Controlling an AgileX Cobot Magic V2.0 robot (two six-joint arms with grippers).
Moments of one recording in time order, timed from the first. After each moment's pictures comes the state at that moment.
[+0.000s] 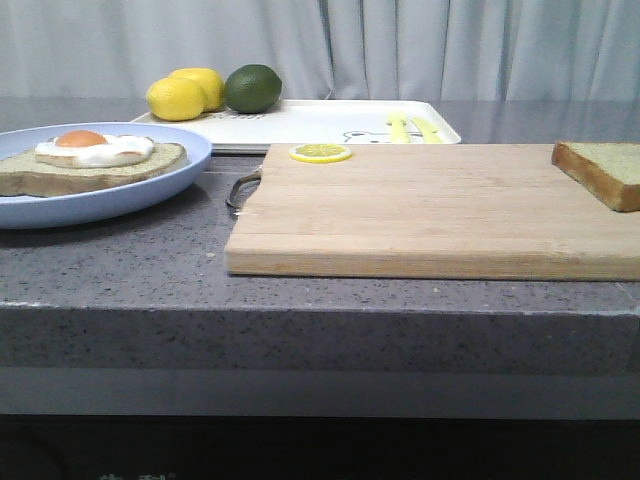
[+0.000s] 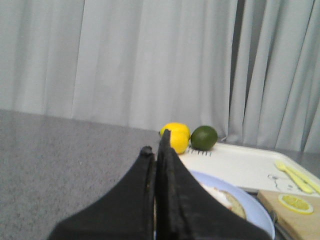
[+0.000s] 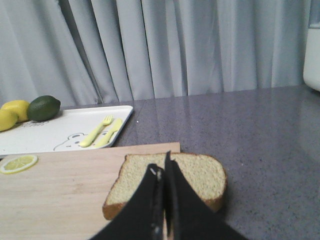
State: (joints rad) left arm -0.08 0.00 -0.17 -0.09 0.05 -0.07; right arm 0.01 -0.01 -0.15 0.05 0.15 0.10
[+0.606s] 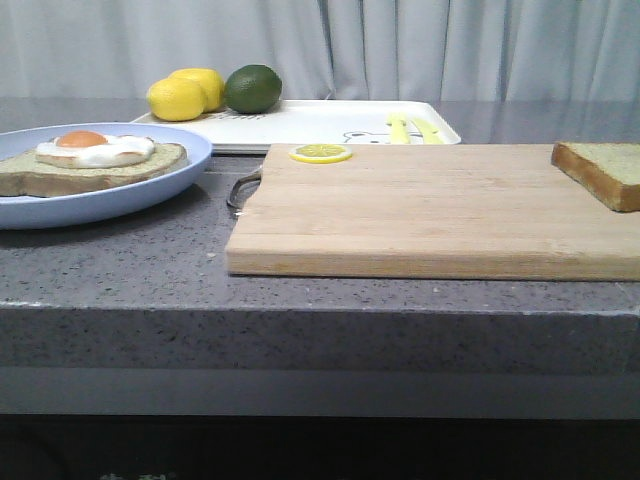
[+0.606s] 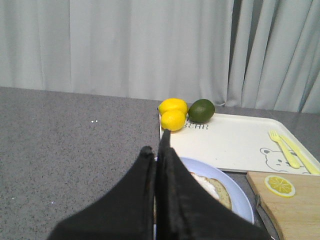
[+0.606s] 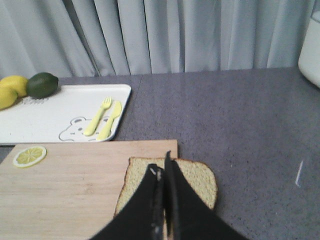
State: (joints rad) left arm -0.08 0.39 -0.76 -0.05 0.55 -0.07; right arm 0.00 0.36 -0.70 0.01 0.59 0.10
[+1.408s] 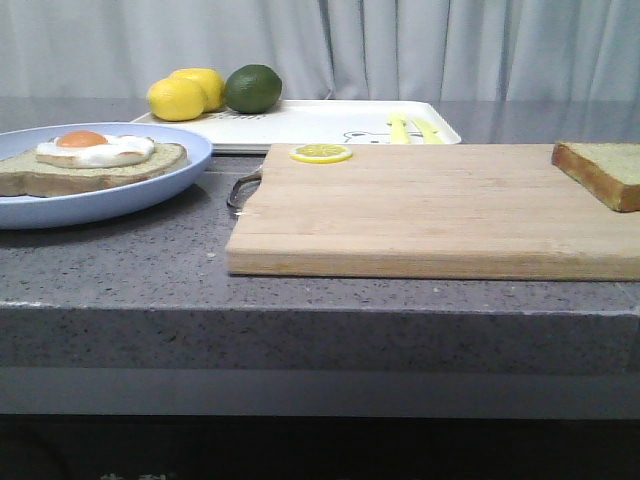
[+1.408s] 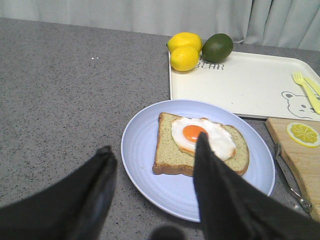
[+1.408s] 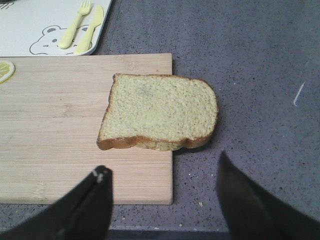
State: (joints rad) left arm -0.08 0.54 -0.71 -0.05 0.57 -0.07; right arm 0.00 0.49 -0.65 0.01 0.71 0.09
